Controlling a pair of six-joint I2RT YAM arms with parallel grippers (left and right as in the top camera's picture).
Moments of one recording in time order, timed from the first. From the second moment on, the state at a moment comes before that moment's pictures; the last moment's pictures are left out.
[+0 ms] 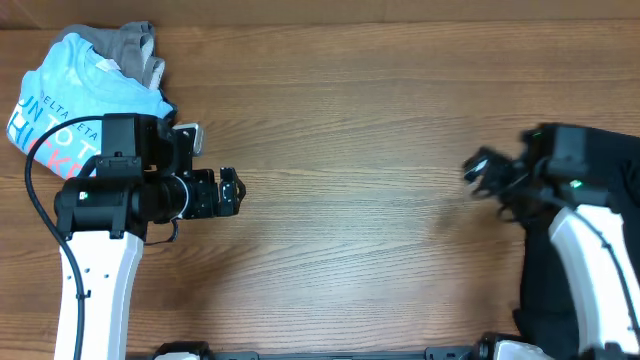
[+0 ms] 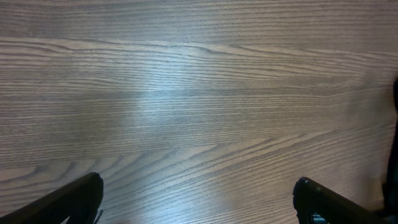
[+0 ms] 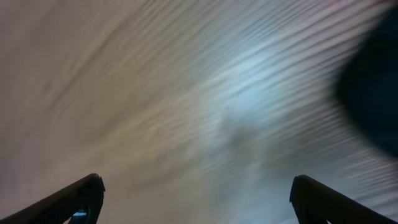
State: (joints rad) left arm 0.01 1.24 1.27 -1.20 0.32 -0.09; right arm -0.19 1.34 0.97 -0.72 -0.20 0.42
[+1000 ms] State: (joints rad) left arm 0.02 1.24 1.27 -1.17 0.33 -0.09; right arm 0.00 1.79 0.99 -0.34 -0.55 0.42
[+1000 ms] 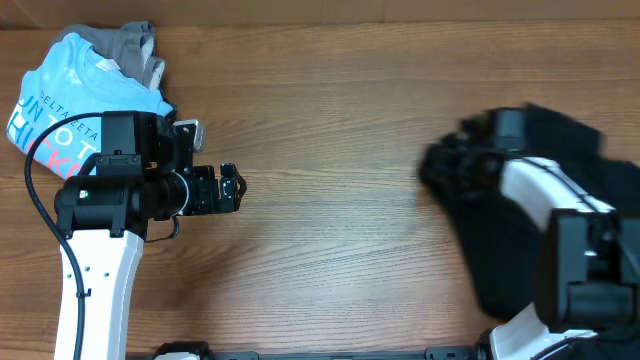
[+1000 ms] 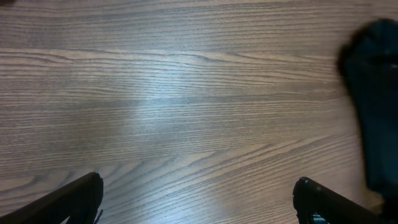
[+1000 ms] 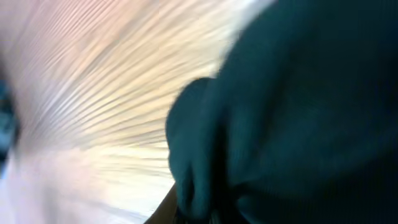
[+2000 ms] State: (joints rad) left arm -0.22 1.33 1.42 -1.02 0.38 -0.13; right arm 0.18 1.24 1.10 -0.65 -0.24 0.62
